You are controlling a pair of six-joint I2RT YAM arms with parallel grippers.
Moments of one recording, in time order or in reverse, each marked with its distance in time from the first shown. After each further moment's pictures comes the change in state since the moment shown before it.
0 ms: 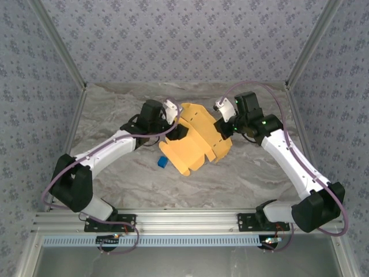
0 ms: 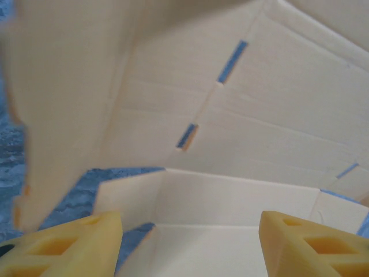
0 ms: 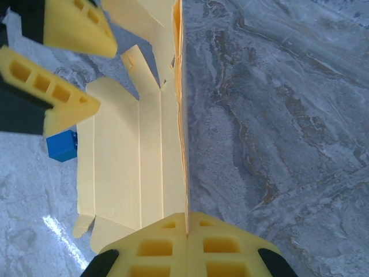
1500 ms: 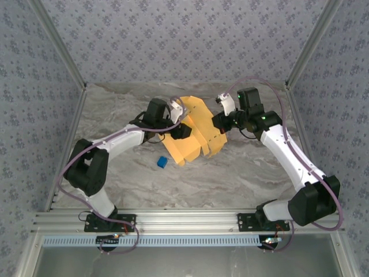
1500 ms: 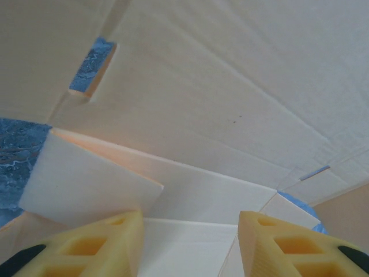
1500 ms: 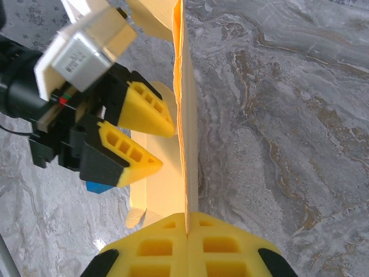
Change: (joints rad) left arm 0.024 0.198 0.039 0.094 0.241 -0.067; right arm -0.056 0.056 0.011 0.093 -0.163 0.136
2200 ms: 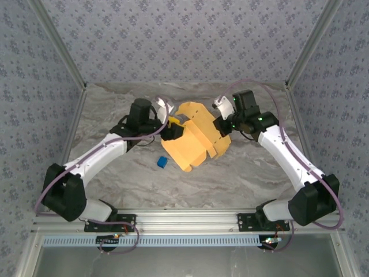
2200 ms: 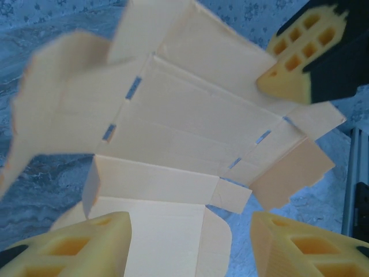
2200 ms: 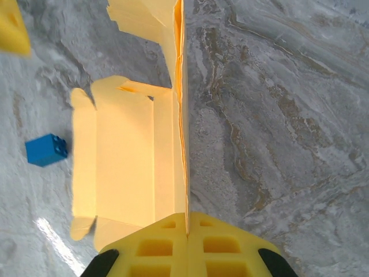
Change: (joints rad) left arm 0.044 -0.310 -0.092 -0.071 0.024 -0.029; right arm 0.064 0.006 -0.005 -0.049 0.204 -0.171
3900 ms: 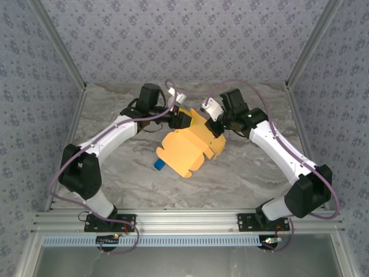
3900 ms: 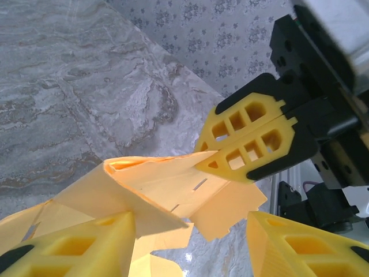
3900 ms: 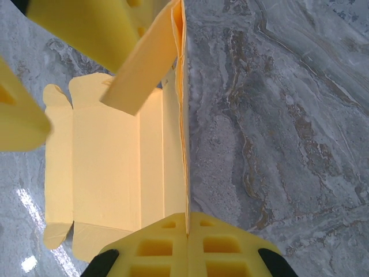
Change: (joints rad) left arm -0.003 0.250 0.283 -0.099 0.265 -0.070; right arm 0.079 0.081 0.080 -0.032 0.024 -0.092
